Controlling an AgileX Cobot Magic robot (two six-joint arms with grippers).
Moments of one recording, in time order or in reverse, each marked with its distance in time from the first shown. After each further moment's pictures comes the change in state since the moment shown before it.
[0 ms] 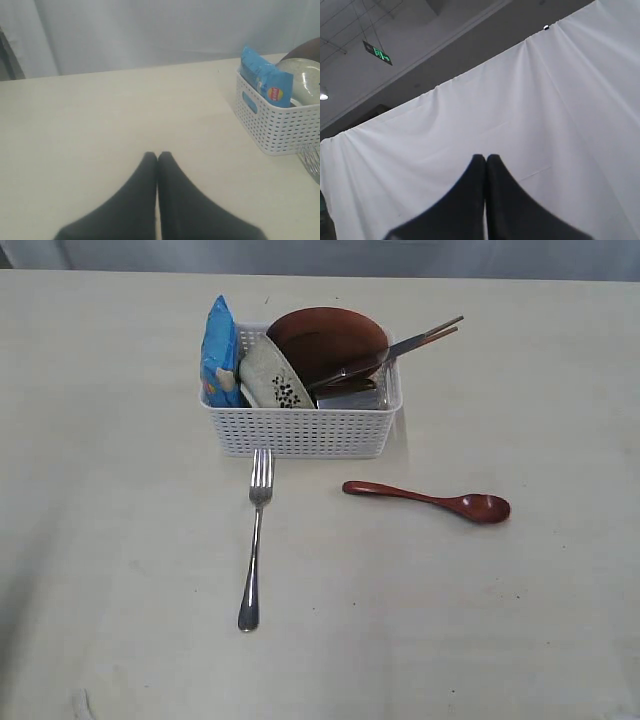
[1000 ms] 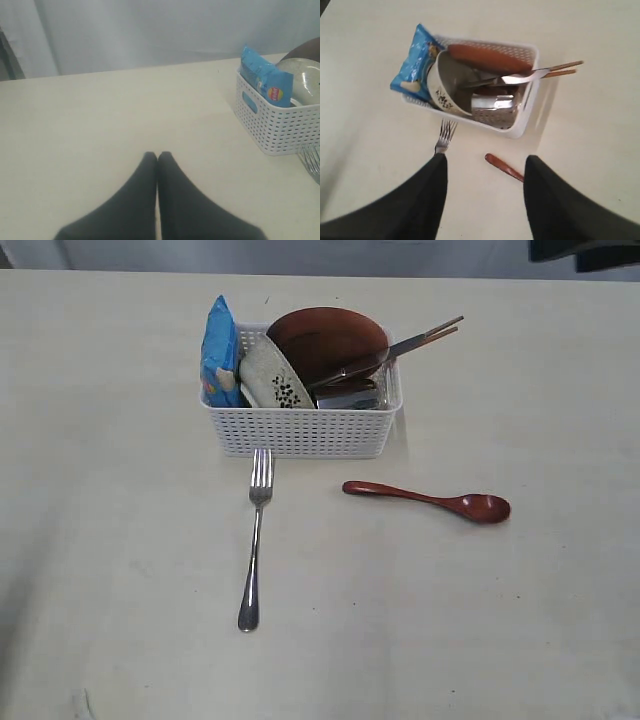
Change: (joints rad) left arm 0.000 0.000 0.000 0.000 0.000 0.000; right arm 0.018 1.221 -1.171 0.253 1.610 -0.574
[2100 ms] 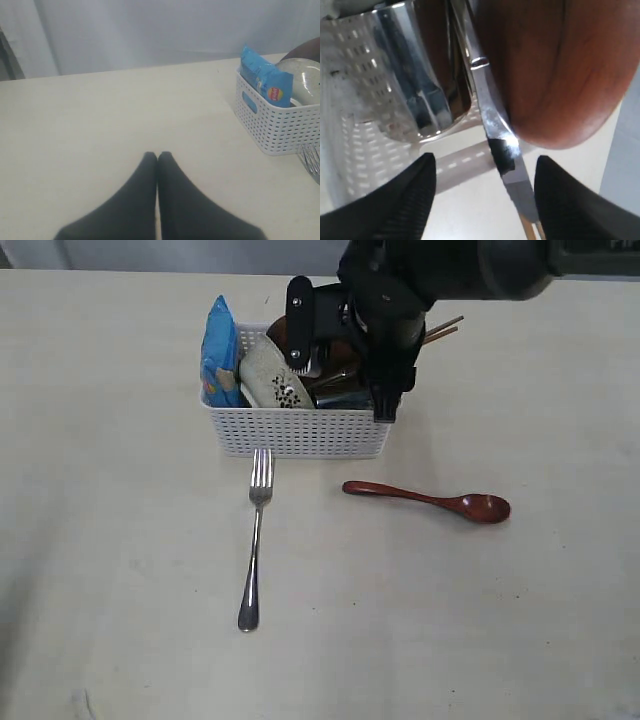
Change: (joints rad) left arm 0.000 0.000 0.000 0.000 0.000 0.000; right arm 0.572 0.714 -0.165 -1.173 -0.288 -0.142
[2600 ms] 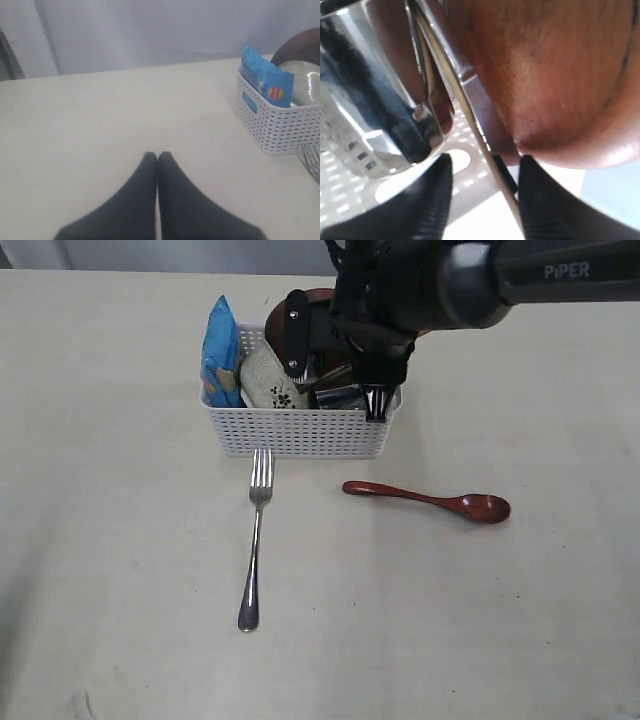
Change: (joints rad) left arm 0.000 0.000 0.000 0.000 0.000 0.000; right arm 0.000 0.088 -0.004 -0.215 -0.058 0.220
